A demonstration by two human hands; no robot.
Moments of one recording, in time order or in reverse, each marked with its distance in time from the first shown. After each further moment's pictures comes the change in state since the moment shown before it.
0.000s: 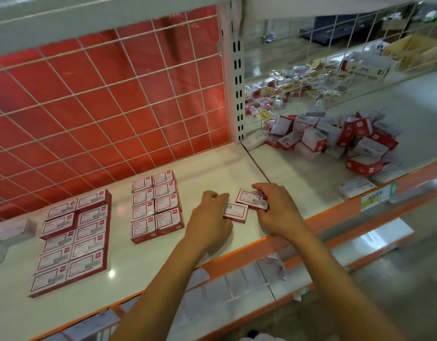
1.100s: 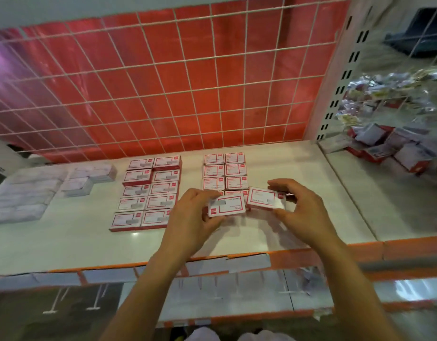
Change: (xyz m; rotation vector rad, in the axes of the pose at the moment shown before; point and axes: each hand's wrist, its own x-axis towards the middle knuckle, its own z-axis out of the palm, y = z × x) left_hand -0.096 -0.117 -0.063 -0.164 0.315 -0.133; right_hand -0.018 -0.107 0.036 0.193 -0.094 -0.166
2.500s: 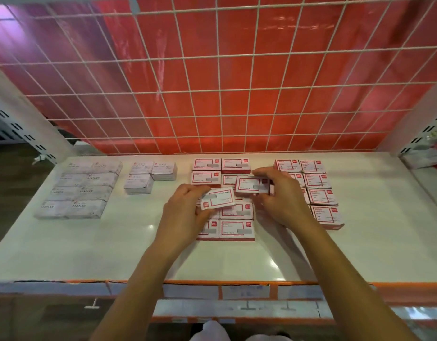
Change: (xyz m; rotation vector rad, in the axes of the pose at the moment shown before) left_hand 0.015 -0.150 -0.087 -0.048 0.042 -0.185; right_hand 0.070 -0.123 0.159 -0.114 -0.101 0.006
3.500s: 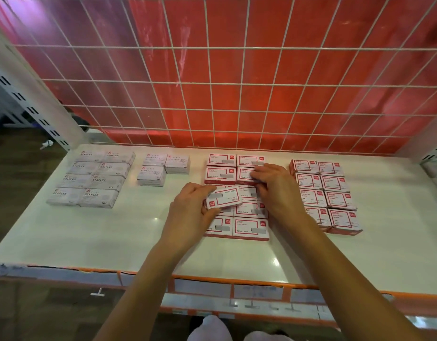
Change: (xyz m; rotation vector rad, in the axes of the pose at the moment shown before) left_hand -0.002 -0.025 0.001 -0.007 -0.015 -0.049; right_hand 0.028 -0.002 0.037 -0.347 -0.031 -0.175
